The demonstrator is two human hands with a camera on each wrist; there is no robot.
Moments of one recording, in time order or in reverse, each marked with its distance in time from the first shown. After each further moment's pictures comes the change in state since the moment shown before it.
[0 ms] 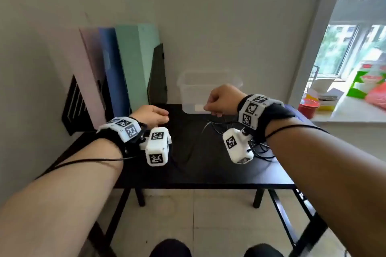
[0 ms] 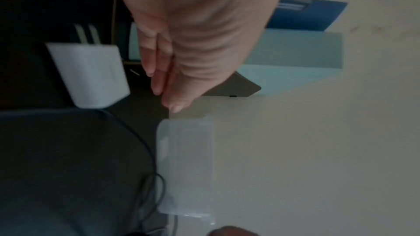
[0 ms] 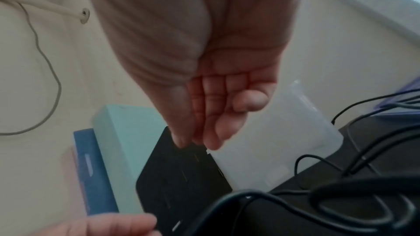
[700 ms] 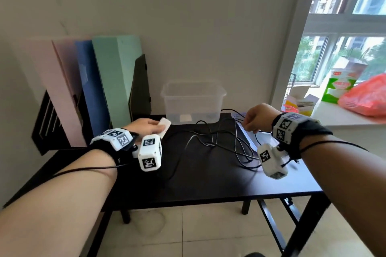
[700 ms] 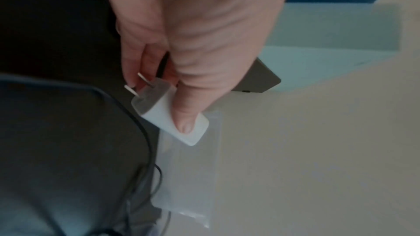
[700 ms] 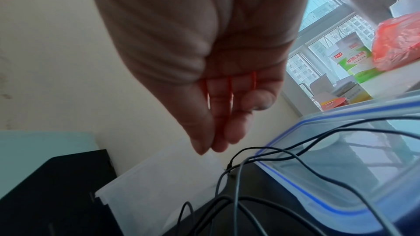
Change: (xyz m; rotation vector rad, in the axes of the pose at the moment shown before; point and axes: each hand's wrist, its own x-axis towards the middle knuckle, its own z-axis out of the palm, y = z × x) left_hand 0.016 0.020 0.017 0.116 -0.097 -0.024; right_hand -0.037 0.106 -0.052 -0.118 0.057 0.356
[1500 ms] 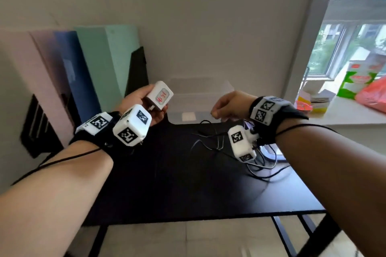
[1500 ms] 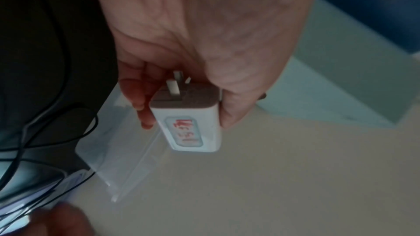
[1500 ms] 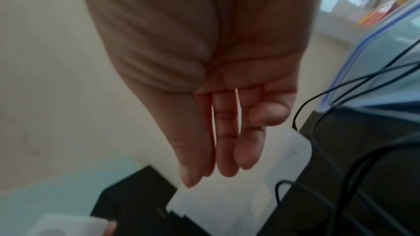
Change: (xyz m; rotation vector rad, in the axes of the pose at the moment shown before) left_hand 0.034 0.028 -0.021 -1.016 -0.161 -0.030; right_hand 0.056 -0.062 0.020 0.380 -0.215 -0.105
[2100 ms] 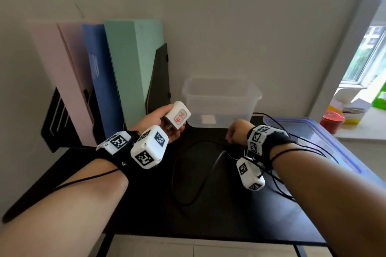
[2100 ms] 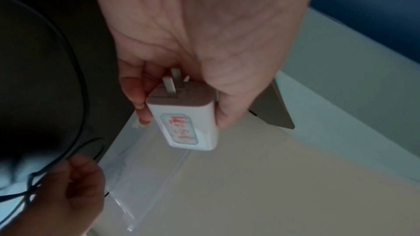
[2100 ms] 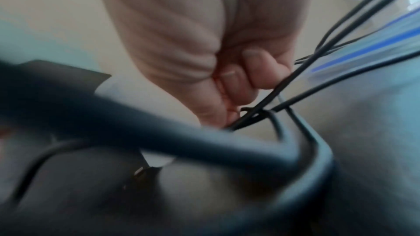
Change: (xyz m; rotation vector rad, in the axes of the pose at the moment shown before) left_hand 0.015 -0.029 -0.038 -0.047 0.063 -0.121; right_hand 0.067 0.033 0.066 -0.544 -0.037 0.116
